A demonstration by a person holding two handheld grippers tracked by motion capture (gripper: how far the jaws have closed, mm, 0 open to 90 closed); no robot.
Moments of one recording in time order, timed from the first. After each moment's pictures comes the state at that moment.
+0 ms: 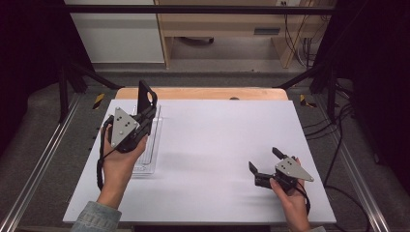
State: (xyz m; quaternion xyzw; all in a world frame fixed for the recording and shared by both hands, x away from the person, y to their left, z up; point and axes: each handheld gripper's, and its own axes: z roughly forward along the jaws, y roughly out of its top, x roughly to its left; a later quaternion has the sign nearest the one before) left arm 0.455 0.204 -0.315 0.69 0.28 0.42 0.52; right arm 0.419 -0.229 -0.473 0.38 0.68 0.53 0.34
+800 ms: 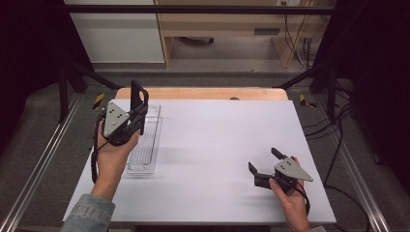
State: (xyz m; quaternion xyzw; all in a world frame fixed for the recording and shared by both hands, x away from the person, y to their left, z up) left arm 0.482 0.228 -0.323 0.70 0.32 0.40 0.51; right arm 0.419 -0.228 -0.473 0.38 0.68 0.53 0.34
